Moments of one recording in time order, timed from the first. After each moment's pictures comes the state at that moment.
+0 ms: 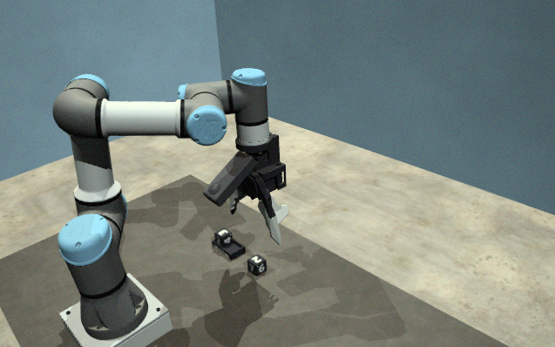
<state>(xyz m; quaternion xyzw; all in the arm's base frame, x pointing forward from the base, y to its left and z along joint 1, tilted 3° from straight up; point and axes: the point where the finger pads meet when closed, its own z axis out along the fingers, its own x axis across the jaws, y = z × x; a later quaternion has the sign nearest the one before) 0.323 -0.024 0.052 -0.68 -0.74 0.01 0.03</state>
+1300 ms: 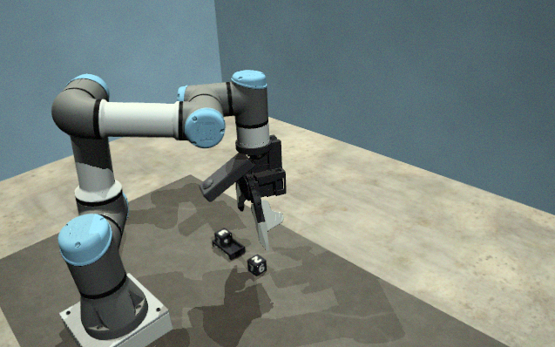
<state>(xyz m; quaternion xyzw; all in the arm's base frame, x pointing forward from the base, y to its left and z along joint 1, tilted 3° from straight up) 0.320 -0.023 0.050 -0.79 -0.61 0.01 0.03</state>
